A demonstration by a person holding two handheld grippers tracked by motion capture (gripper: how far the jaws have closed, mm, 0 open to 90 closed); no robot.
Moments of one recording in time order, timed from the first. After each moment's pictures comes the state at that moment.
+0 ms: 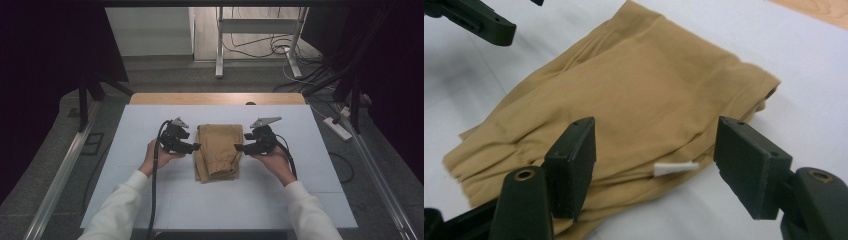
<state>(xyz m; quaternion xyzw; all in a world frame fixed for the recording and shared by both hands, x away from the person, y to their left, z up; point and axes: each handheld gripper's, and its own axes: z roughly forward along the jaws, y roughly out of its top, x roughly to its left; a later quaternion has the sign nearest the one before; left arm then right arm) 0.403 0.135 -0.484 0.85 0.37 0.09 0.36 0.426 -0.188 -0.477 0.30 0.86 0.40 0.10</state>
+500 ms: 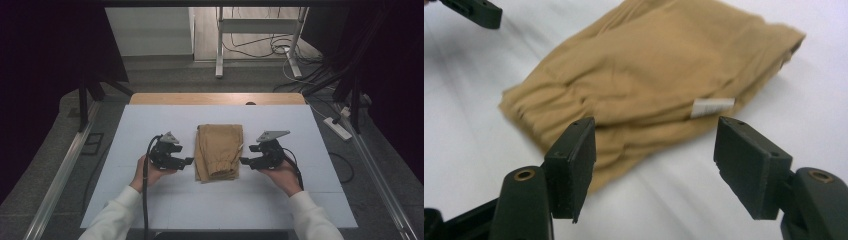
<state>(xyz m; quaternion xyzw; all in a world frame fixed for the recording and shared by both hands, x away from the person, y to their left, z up) 0.349 0.156 -0.496 0.85 0.37 0.09 0.37 0.380 -0.208 -0.480 0.30 0.86 0.41 0.09</state>
